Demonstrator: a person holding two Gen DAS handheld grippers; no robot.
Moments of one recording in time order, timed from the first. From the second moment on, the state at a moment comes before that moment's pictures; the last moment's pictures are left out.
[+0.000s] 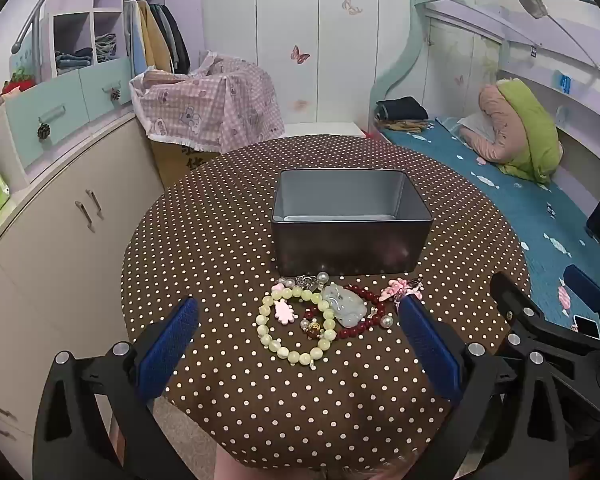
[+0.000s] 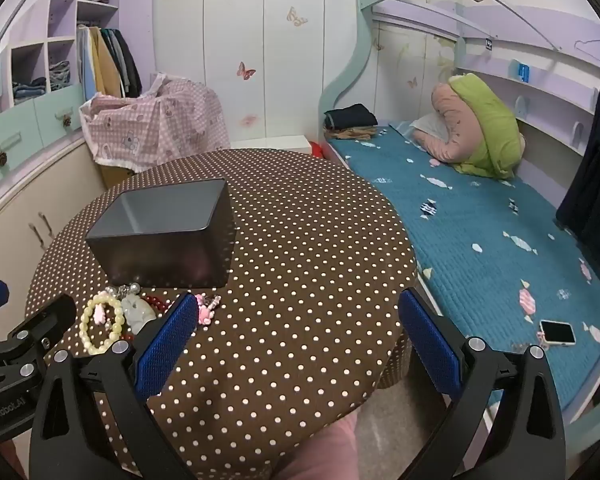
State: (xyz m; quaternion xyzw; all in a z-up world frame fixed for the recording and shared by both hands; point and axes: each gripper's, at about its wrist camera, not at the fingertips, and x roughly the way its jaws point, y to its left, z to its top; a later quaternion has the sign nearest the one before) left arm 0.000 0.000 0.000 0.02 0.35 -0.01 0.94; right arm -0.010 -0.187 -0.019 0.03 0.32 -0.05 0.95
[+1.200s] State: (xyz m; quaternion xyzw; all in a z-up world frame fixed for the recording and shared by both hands) left arm -0.001 0.001 -0.001 0.02 0.35 -0.01 0.94; right arm -0.008 -0.187 -0.021 0.03 0.32 -0.05 0.95
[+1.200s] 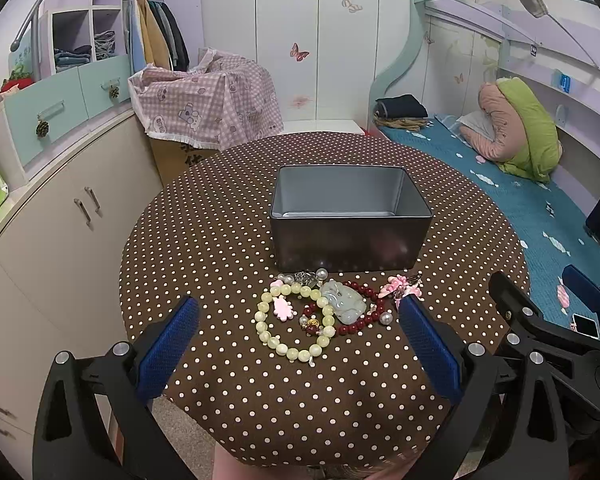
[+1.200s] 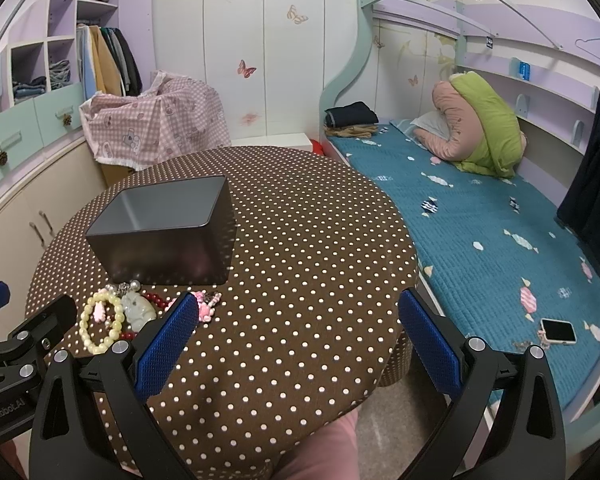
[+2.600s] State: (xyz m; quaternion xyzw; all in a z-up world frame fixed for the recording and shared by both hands) left arm 0.006 -0.005 -0.006 0.02 0.35 -0.04 0.93; right arm -0.004 -0.187 -0.021 0.04 0.32 -0.05 0.94
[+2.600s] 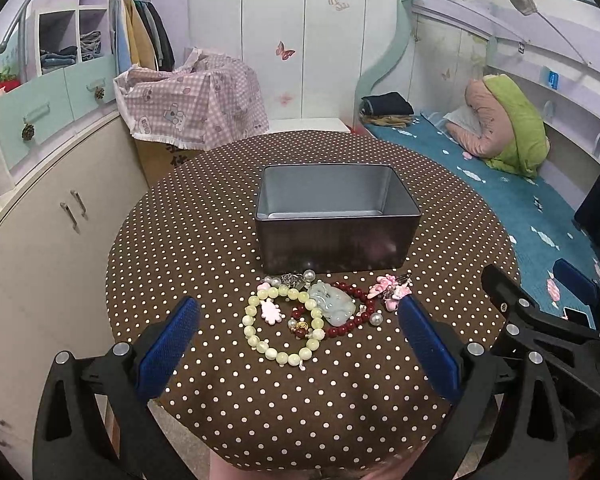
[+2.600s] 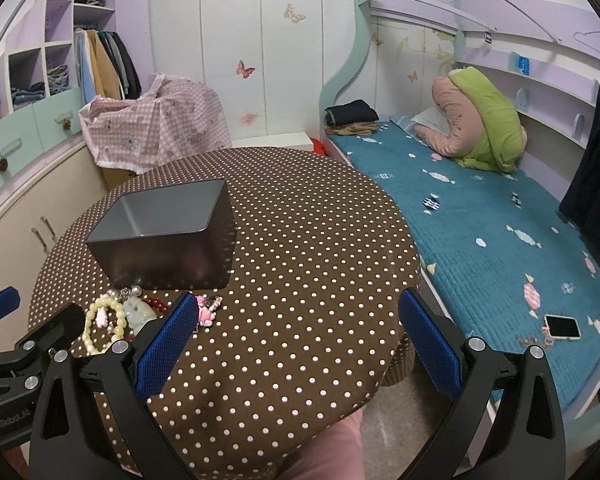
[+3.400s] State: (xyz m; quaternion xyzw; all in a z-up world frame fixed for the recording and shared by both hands) left arm 0.014 0.021 -0.016 0.01 0.37 -0.02 0.93; right arm 0.002 -0.165 -0.031 0.03 0.33 -0.02 0.94
